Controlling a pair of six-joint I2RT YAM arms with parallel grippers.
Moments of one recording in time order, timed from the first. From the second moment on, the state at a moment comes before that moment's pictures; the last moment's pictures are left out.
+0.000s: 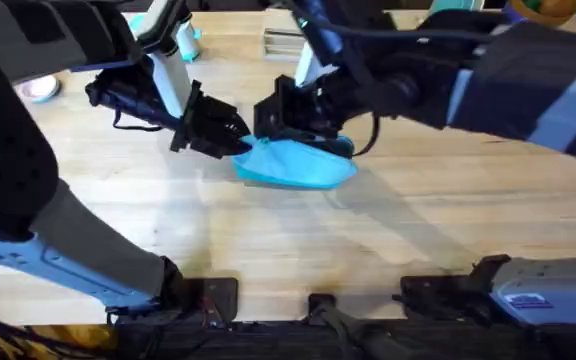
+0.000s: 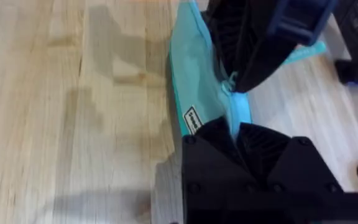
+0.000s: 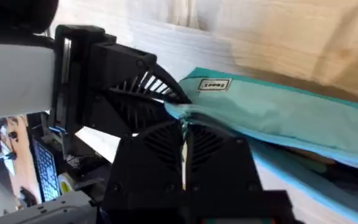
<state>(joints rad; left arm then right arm) 0.16 1.83 1.19 -1.42 0.99 1.96 0.74 1.55 1.19 -0.54 -0.30 0.82</state>
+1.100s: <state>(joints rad) 0.17 1.84 1.19 -1.41 0.90 1.96 0.27 1.51 1.19 -0.94 -0.10 0.58</state>
